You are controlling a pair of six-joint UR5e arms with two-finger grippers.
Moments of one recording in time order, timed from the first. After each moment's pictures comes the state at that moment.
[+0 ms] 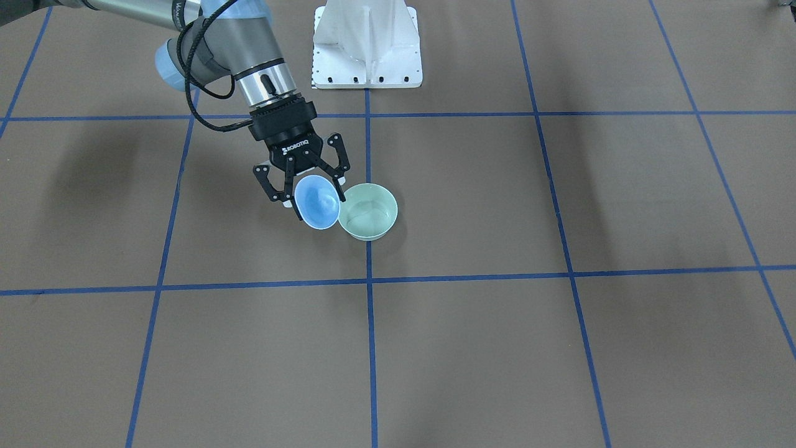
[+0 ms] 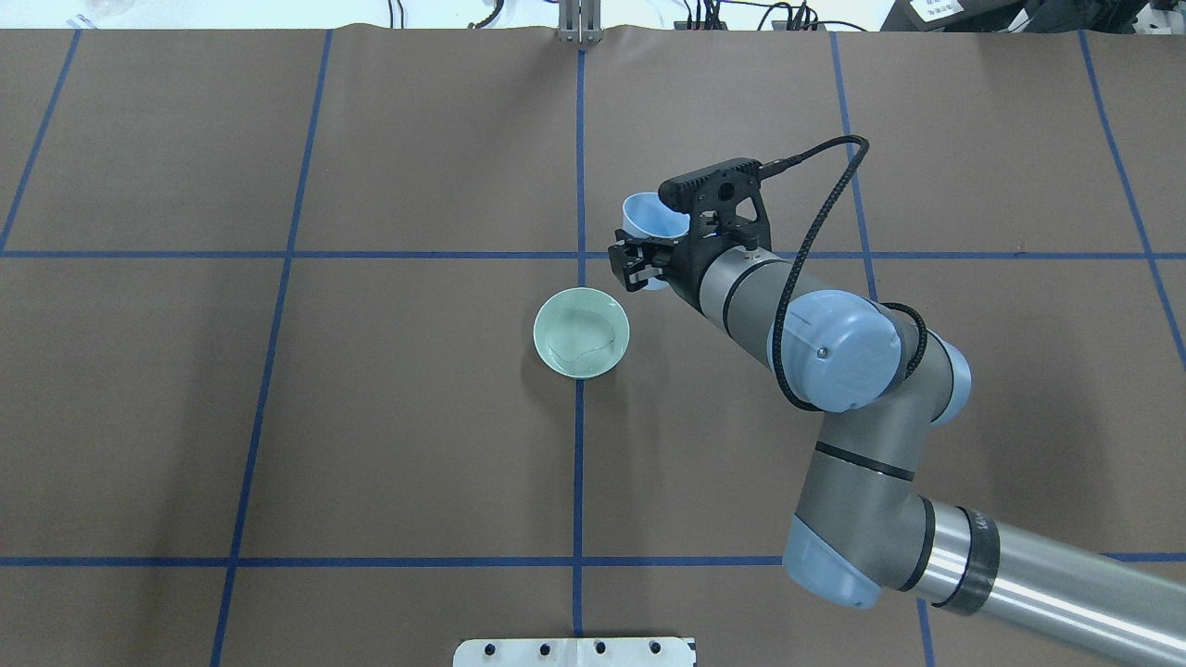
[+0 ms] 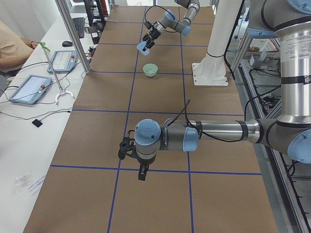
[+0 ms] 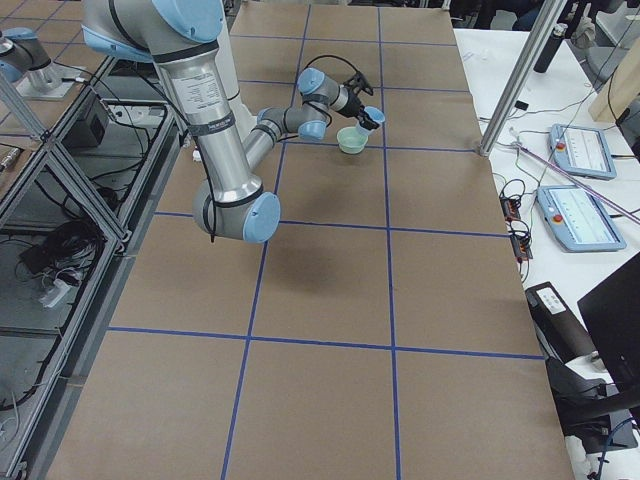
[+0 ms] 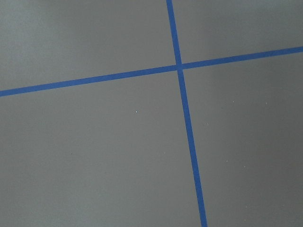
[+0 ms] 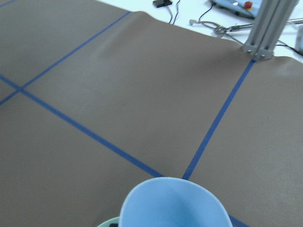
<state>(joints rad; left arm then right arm) -1.66 -1.42 -1.73 -1.60 -2.37 0.19 0.47 -1.12 1.77 -0.91 1.20 0.92</state>
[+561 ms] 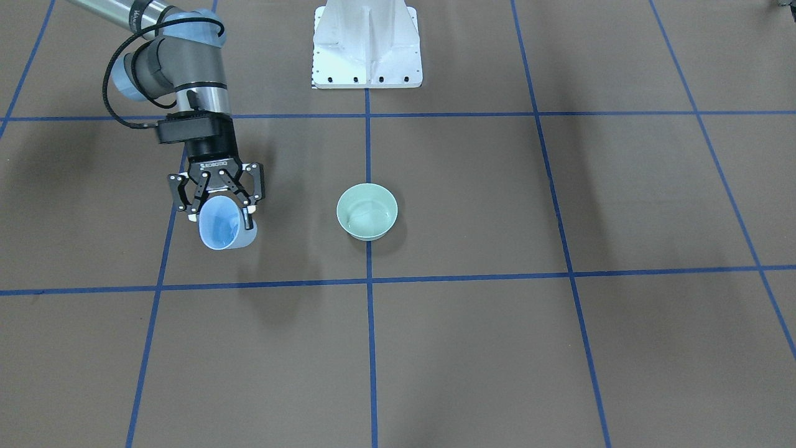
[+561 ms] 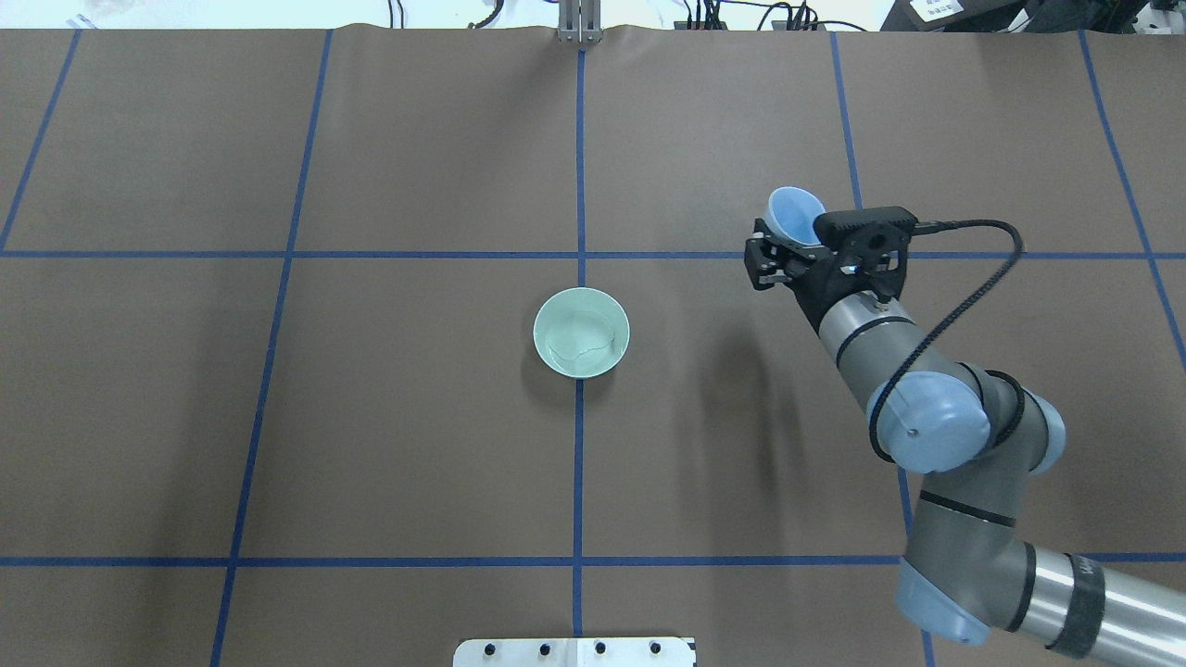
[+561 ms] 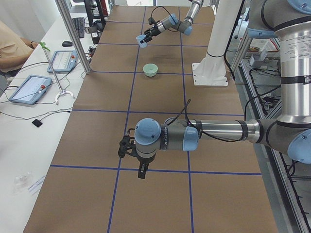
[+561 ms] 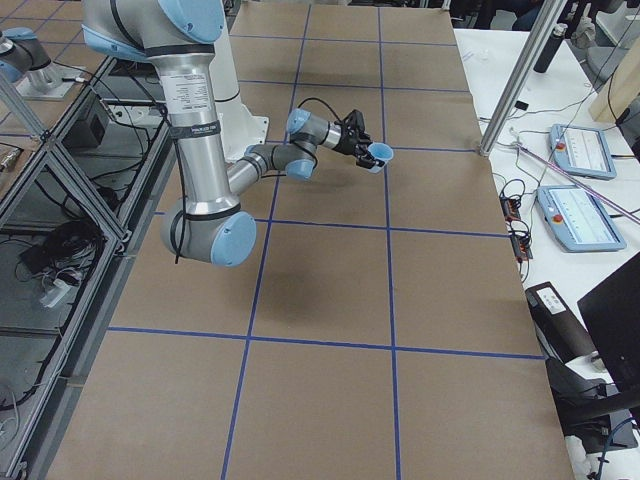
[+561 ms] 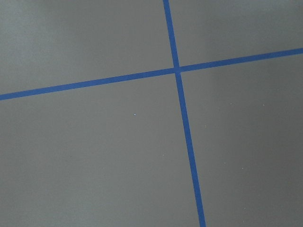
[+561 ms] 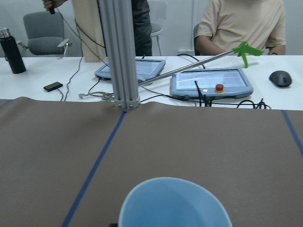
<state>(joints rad) -1.66 -1.42 -1.74 -1.61 -2.40 0.19 0.44 -1.38 1.77 -0.76 0.89 1.06</state>
